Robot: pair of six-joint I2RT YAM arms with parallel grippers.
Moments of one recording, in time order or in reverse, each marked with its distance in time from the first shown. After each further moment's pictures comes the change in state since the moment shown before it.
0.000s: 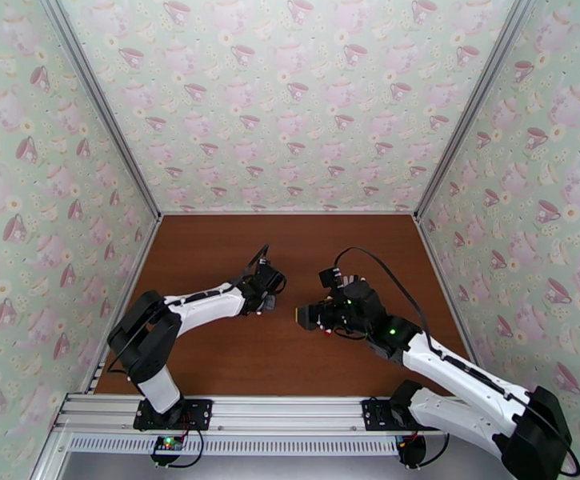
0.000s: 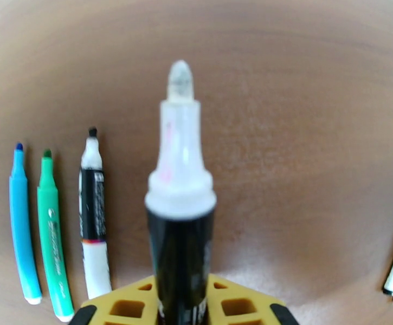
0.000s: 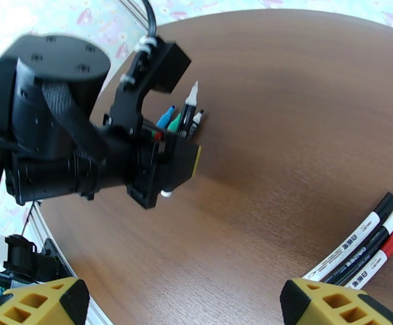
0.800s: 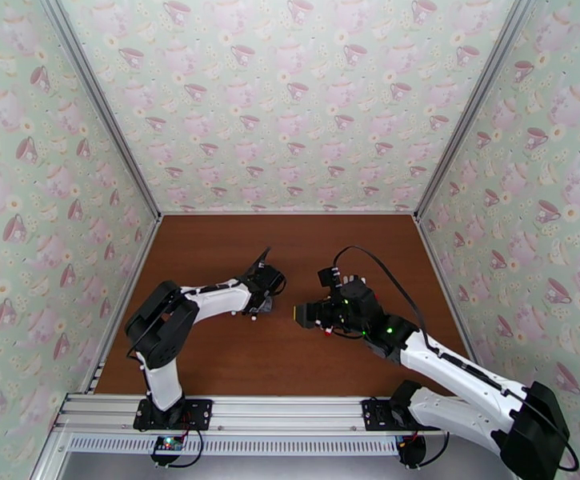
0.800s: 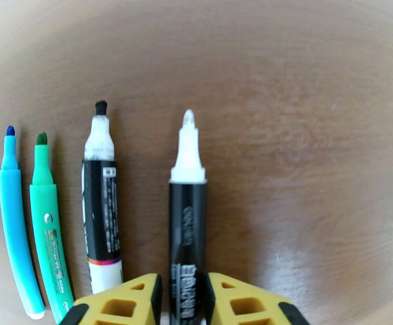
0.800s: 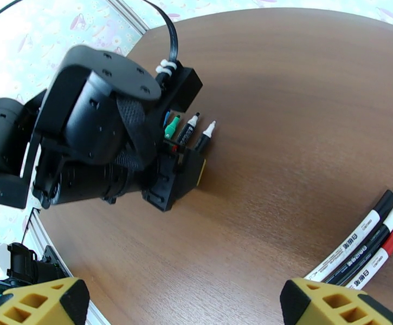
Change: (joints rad) left arm 0.042 0.114 0.034 -0.047 -0.010 0.011; right arm 0.006 -0.002 -0.005 0.008 0.028 0.040
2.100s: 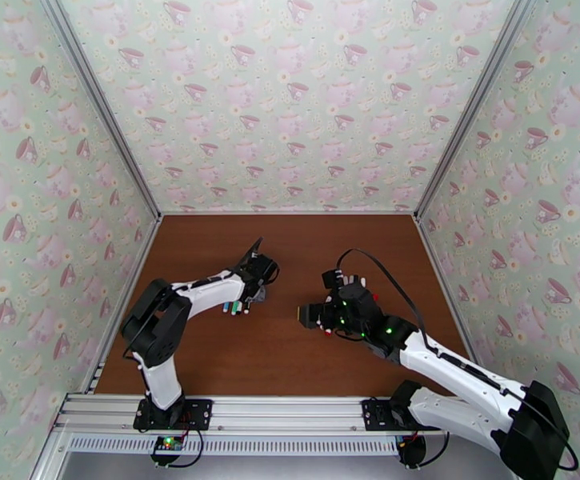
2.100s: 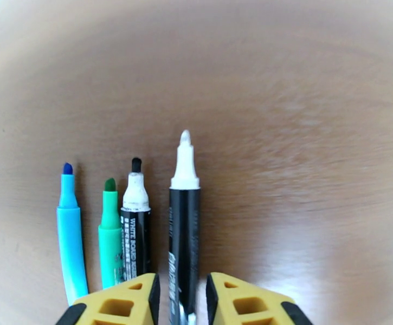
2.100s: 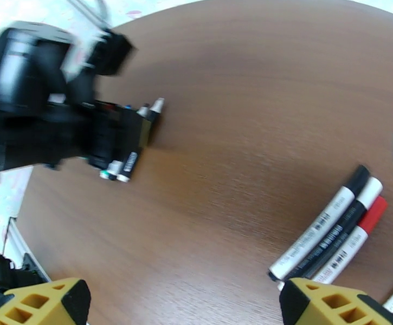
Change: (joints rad) left arm 0.065 -0.085 0.040 -0.042 -0.002 0.050; right arm 0.001 0.006 -0.003 -0.097 0.128 0.027
